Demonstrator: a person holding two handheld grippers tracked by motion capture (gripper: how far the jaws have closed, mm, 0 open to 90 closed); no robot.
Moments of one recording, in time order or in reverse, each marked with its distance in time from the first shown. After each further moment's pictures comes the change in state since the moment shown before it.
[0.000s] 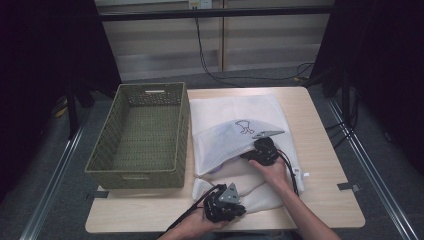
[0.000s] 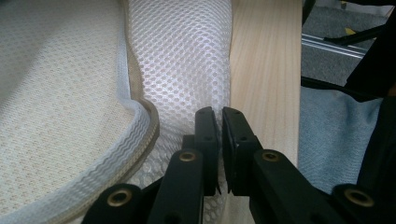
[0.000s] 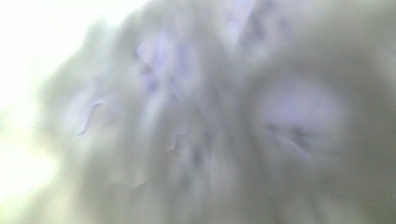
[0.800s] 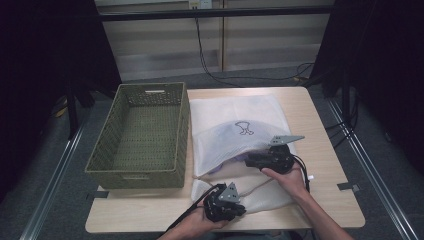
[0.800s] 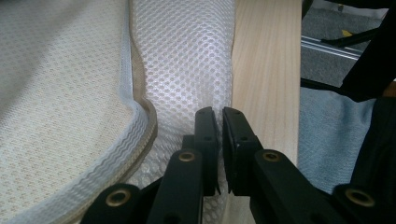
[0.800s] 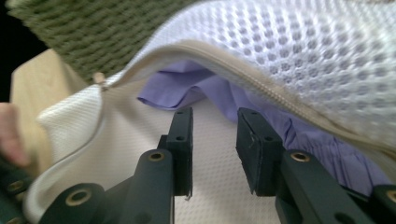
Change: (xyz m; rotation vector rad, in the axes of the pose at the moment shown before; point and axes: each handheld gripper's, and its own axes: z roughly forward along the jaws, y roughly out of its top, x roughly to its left) left arm 0.001 0.000 -0.001 0.018 -0.006 -0.013; right arm 0.007 -0.012 -0.060 -0.094 0.211 -0.080
